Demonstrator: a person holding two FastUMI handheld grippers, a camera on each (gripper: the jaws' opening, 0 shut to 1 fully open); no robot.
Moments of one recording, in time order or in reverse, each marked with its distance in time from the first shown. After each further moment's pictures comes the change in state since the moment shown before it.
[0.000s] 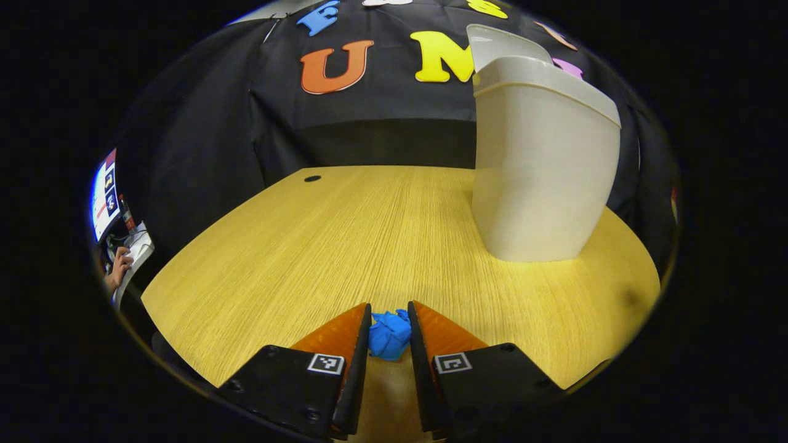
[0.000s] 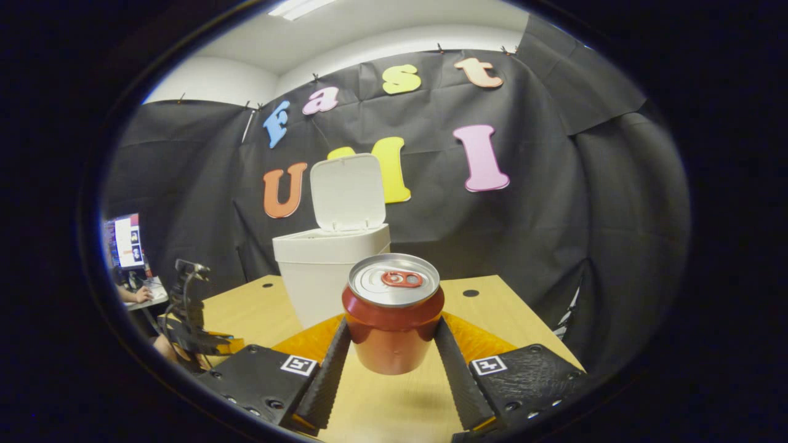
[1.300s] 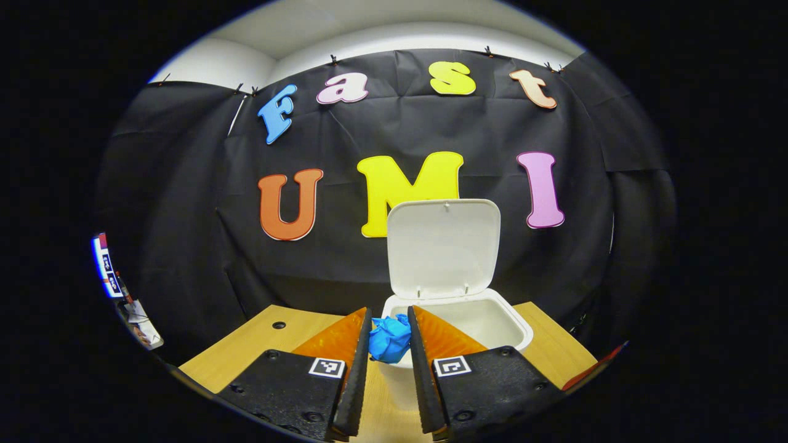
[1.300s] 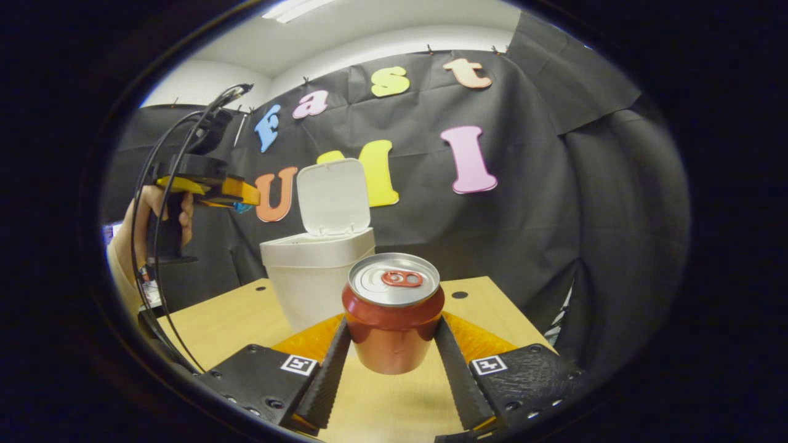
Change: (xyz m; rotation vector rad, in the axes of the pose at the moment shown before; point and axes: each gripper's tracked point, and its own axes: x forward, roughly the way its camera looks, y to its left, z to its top) left arm -0.061 -0.146 0.314 0.072 -0.434 -0.096; right arm -0.003 -0.035 0.010 0.018 -0.017 -0.043
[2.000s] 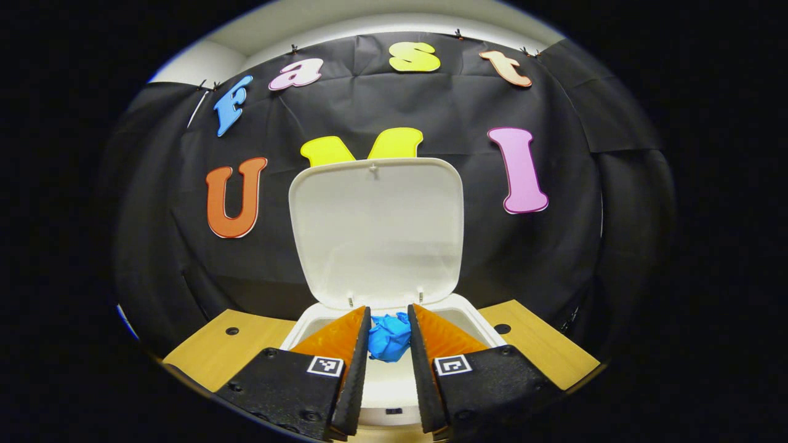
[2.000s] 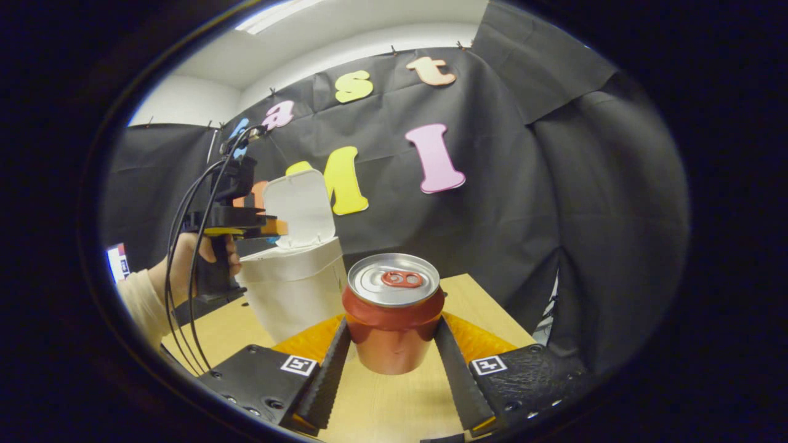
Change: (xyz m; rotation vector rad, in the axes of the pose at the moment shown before) left arm 0.075 -0.081 -0.036 0.025 0.032 -0.122; right arm 0.007 -0.038 0.003 0.107 -0.005 -0.060
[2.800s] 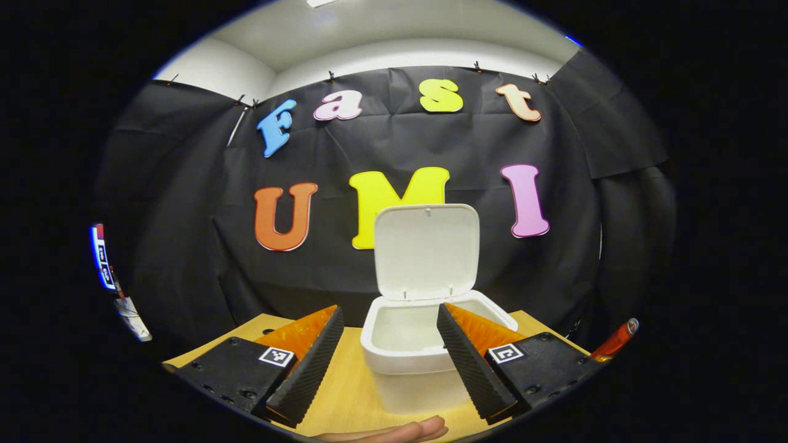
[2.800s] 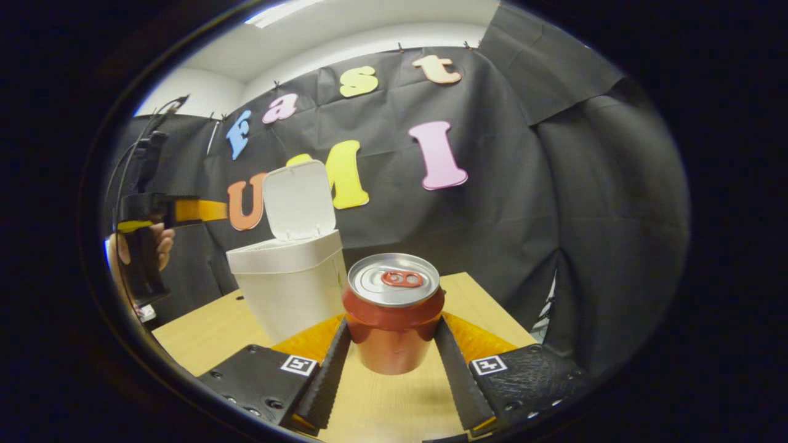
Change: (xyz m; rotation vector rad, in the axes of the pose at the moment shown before) left arm -0.149 0.090 0.004 -0.023 -0.151 0.143; right arm 0.006 0.015 -0.011 -0.046 0.007 -0.006
